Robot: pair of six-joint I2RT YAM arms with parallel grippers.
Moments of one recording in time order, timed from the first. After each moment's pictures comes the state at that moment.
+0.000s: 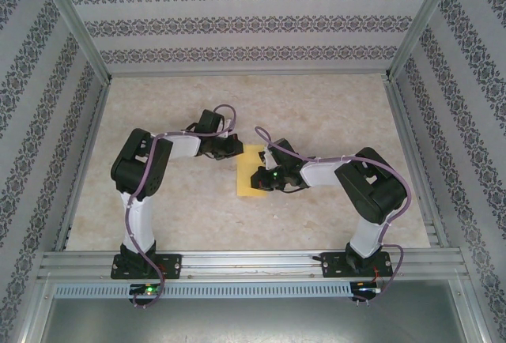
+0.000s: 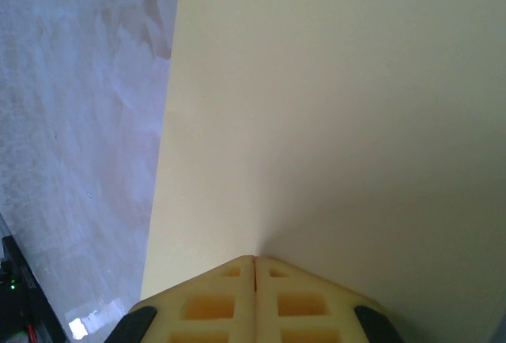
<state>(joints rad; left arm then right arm) -0.35 2.04 1.16 -0.05 0.55 -0.57 0.63 1.79 0.78 0.03 -0.53 0.70</state>
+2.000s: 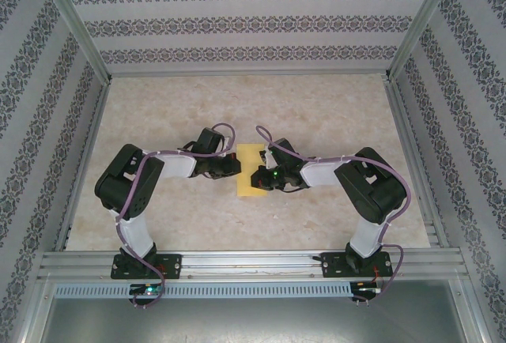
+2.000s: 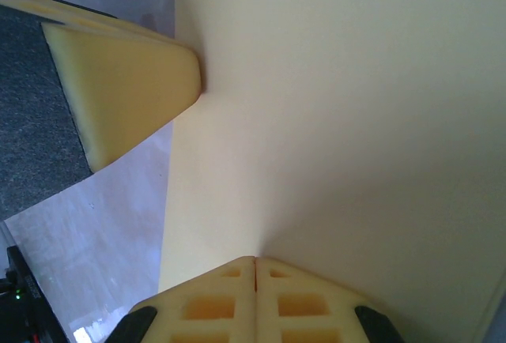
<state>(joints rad) -0.45 1.82 0.87 0.01 0.46 -0.64 0.63 1.79 0.78 0.05 -0.52 0.73</state>
